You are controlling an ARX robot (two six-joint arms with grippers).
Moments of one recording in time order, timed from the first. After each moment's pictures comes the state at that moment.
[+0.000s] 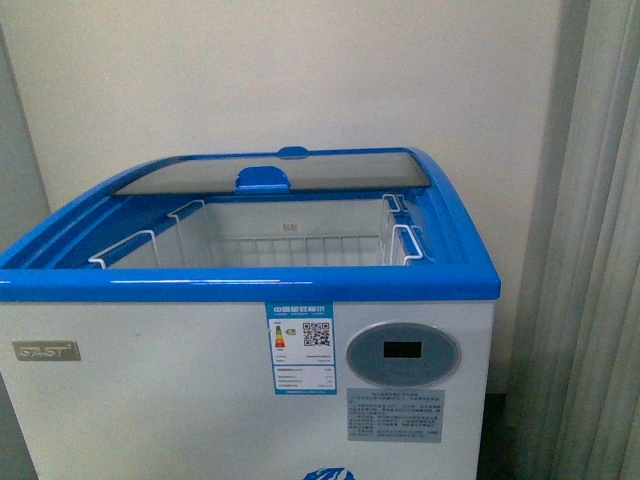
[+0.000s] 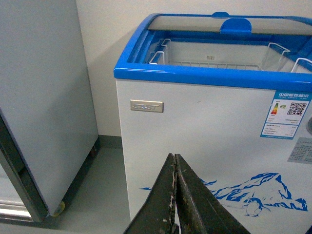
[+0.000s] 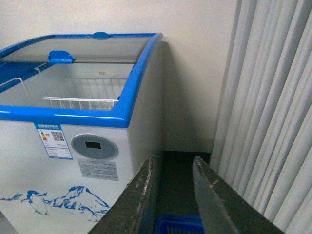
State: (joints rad) left arm 0.00 0.01 0.01 0.00 0.00 0.00; right arm 0.00 0.24 0.33 -0.10 0.00 0.01
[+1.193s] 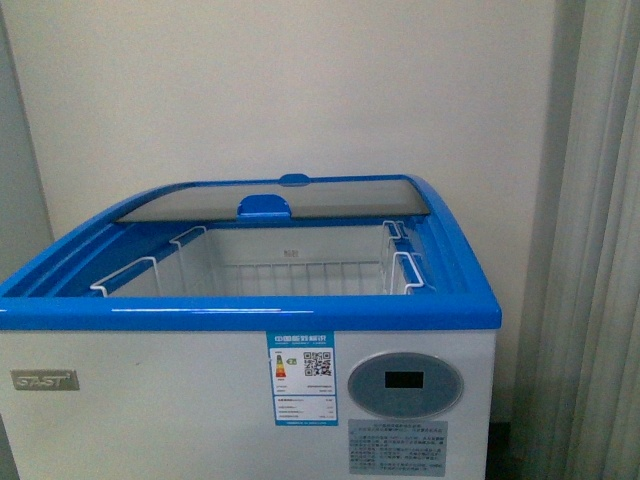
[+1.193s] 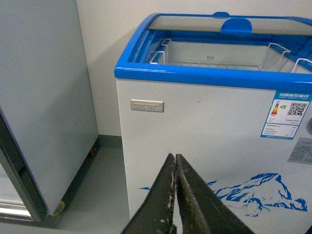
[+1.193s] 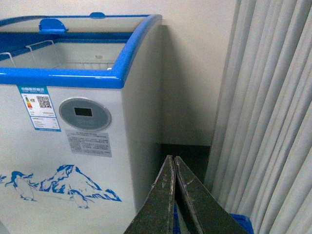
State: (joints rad) left arm 0.00 0.01 0.01 0.00 0.00 0.00; right arm 0.00 0.01 0.02 0.00 0.00 0.00
